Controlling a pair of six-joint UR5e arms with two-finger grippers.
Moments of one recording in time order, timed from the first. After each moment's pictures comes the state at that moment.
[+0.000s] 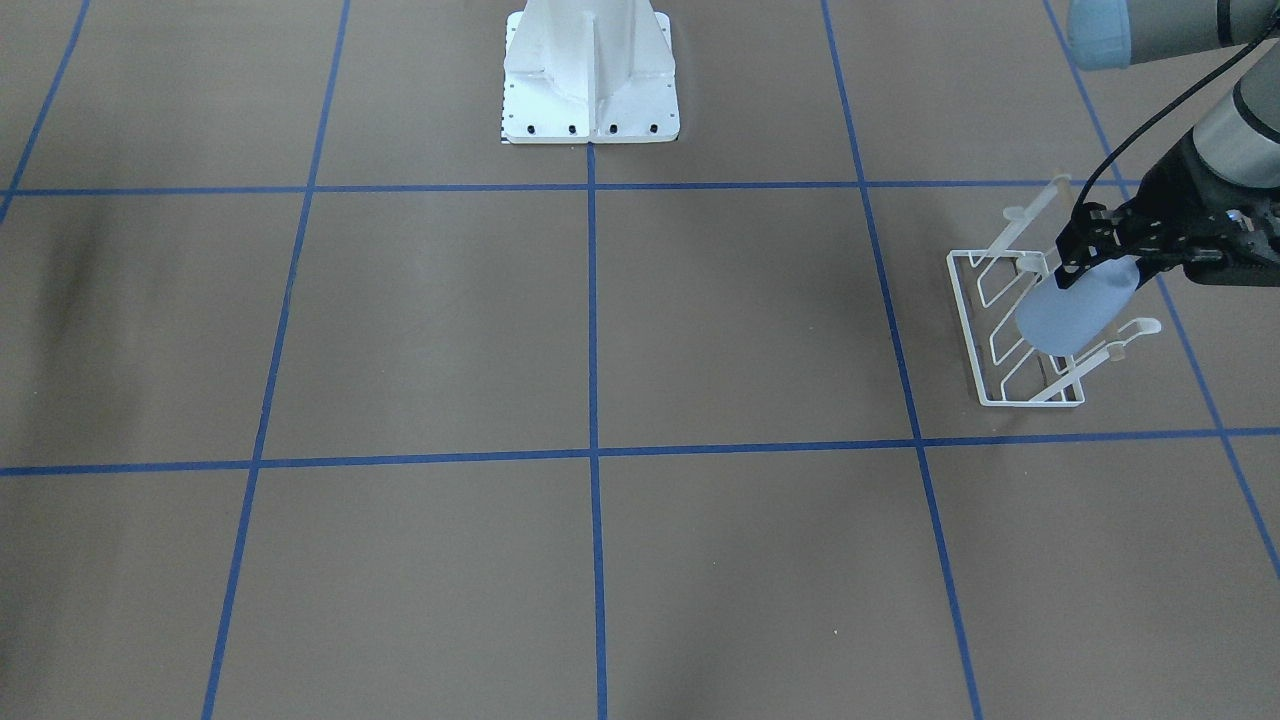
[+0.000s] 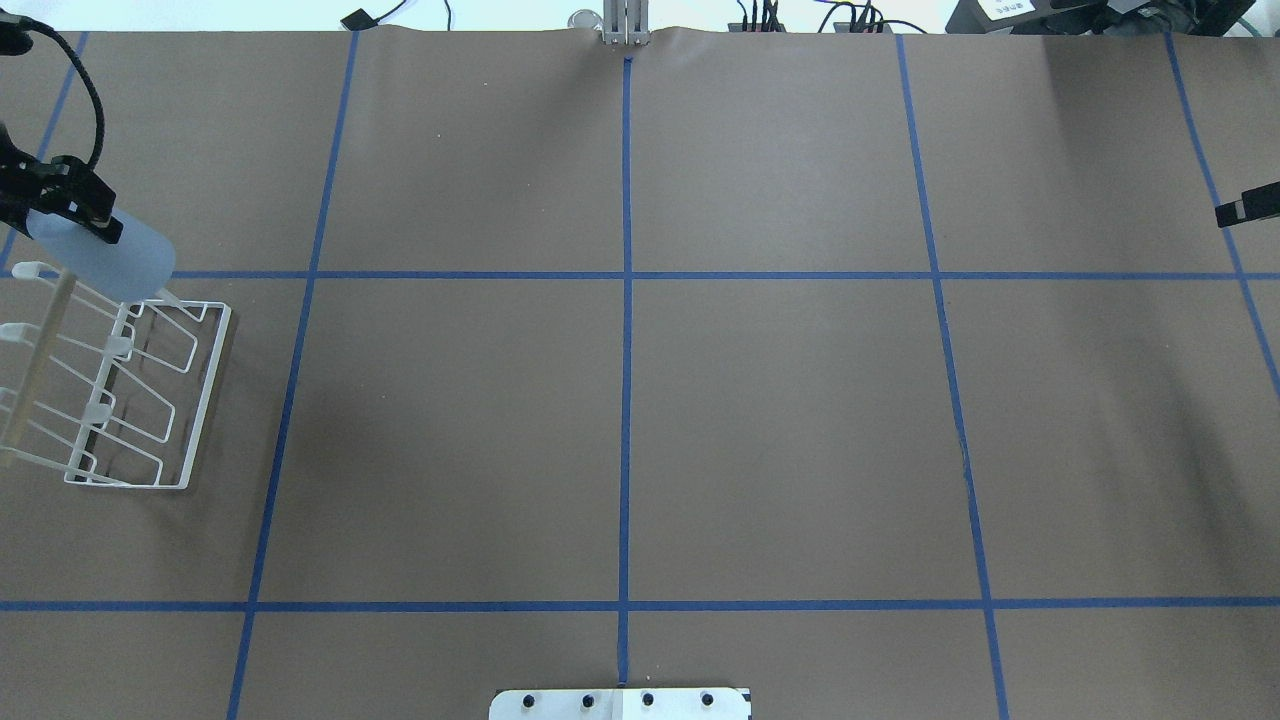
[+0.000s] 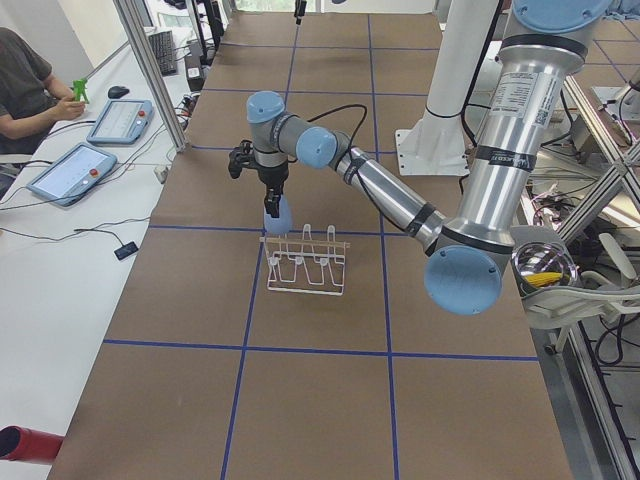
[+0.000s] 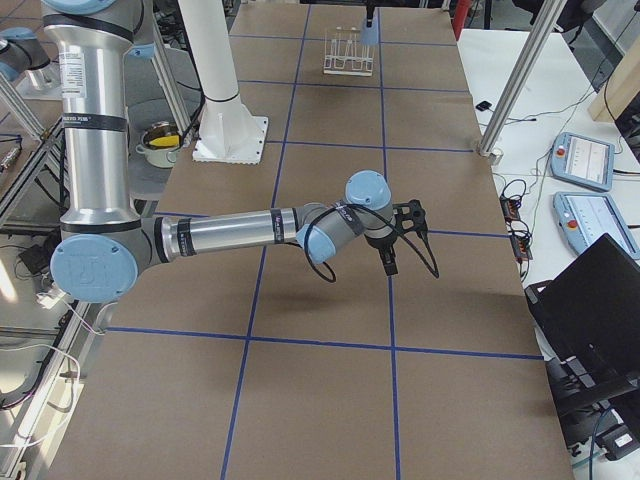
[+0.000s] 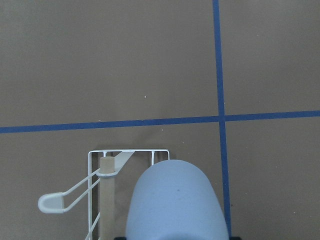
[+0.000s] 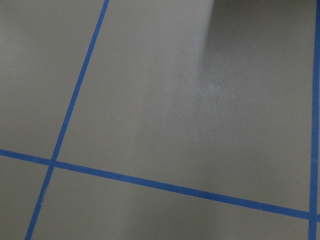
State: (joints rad) left arm -1.16 -1.81 -1.96 -1.37 -2.26 -0.53; right arm 1.35 -1.57 1.70 -1.03 2.34 0.45
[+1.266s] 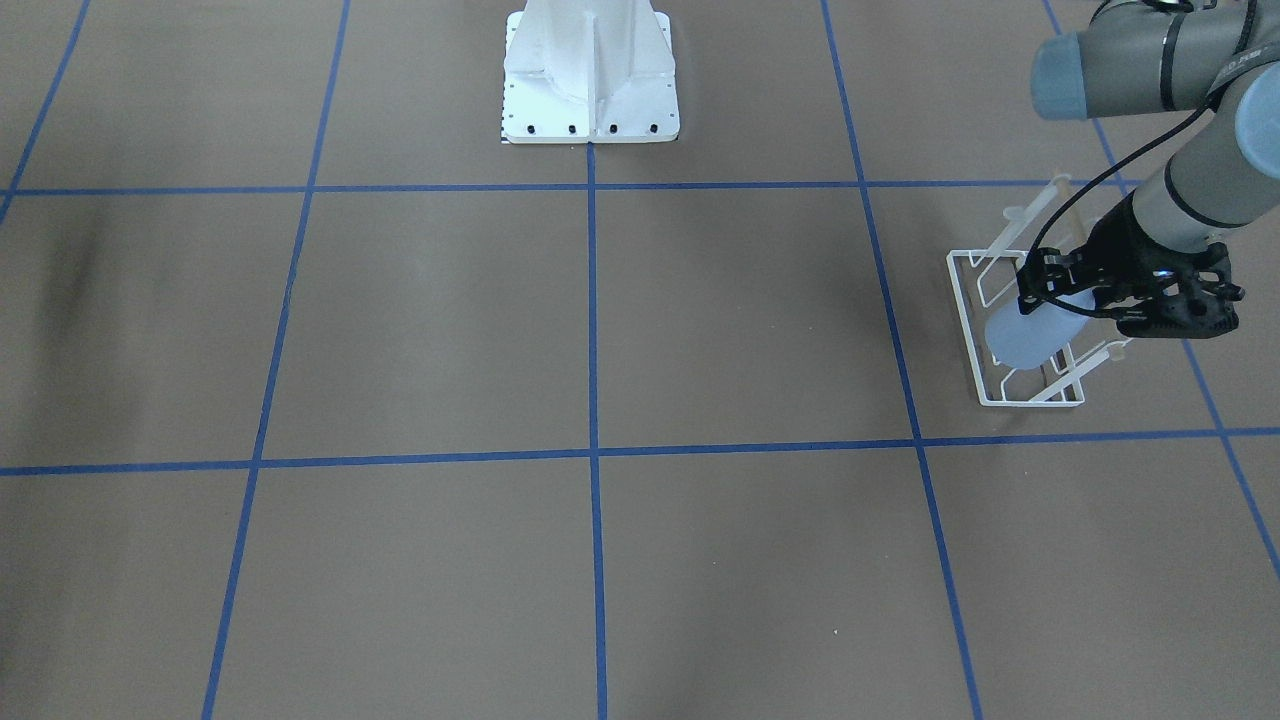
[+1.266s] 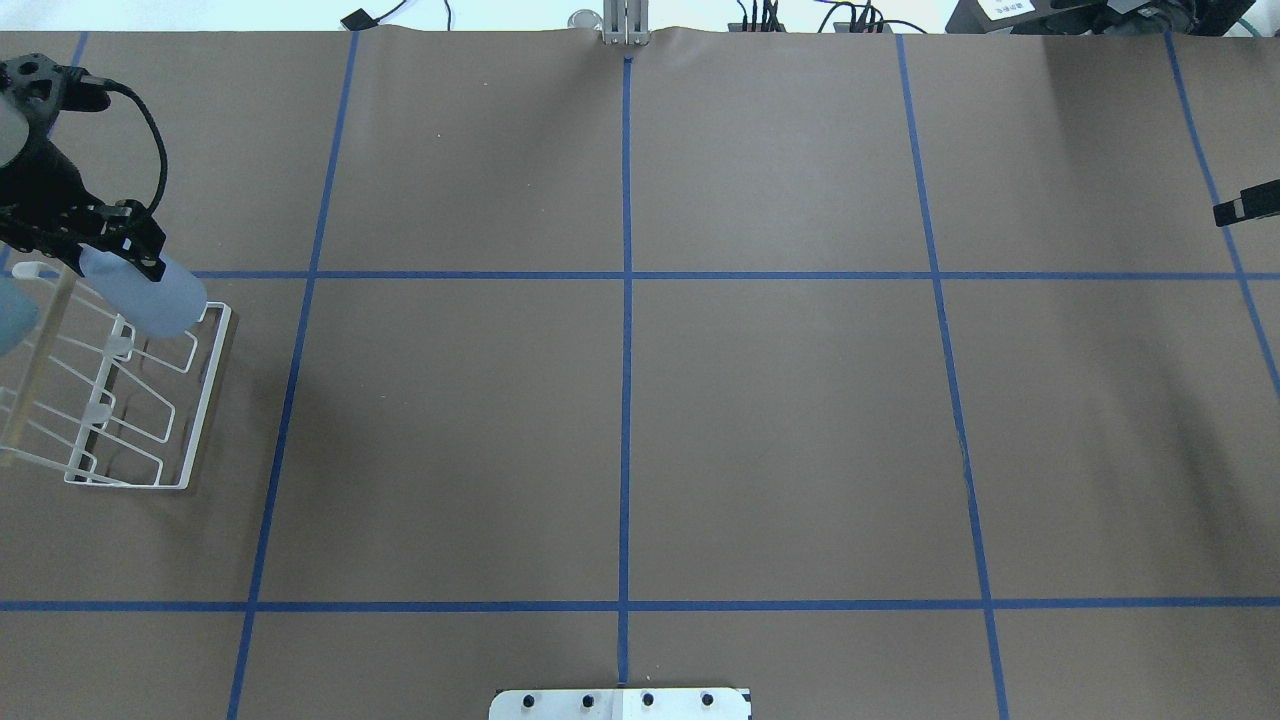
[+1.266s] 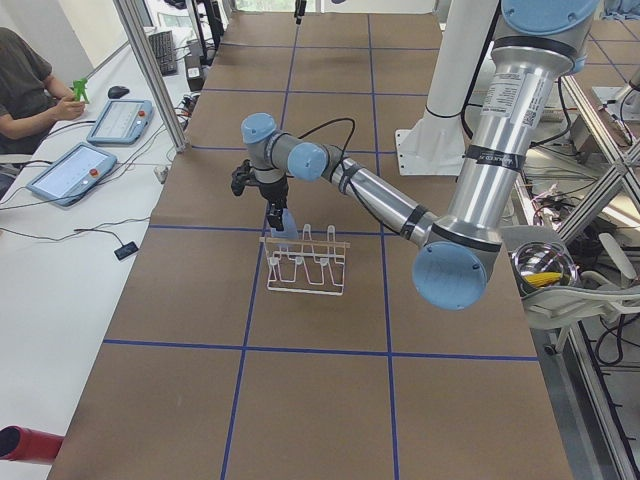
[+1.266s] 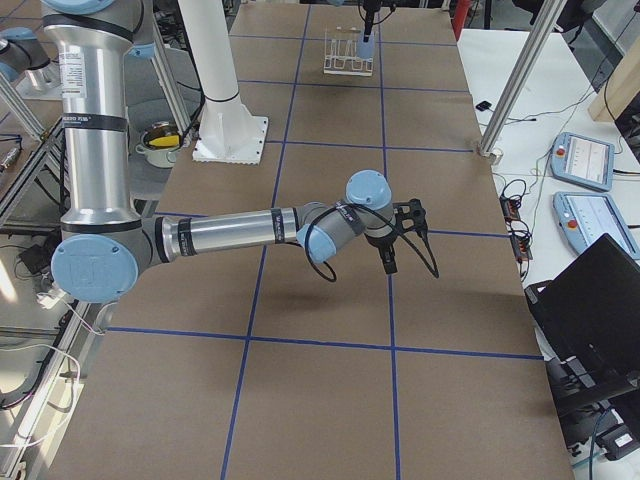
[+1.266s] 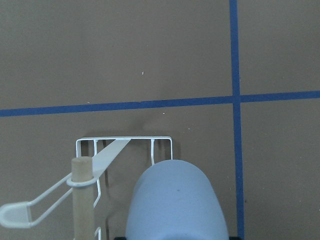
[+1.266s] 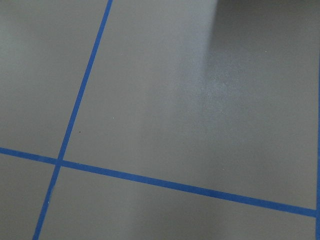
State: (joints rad) left arm -1.09 -1.83 -1.84 -1.39 -2.26 -0.53; right arm 1.35 -1.57 1.70 -1.03 2.35 0.46
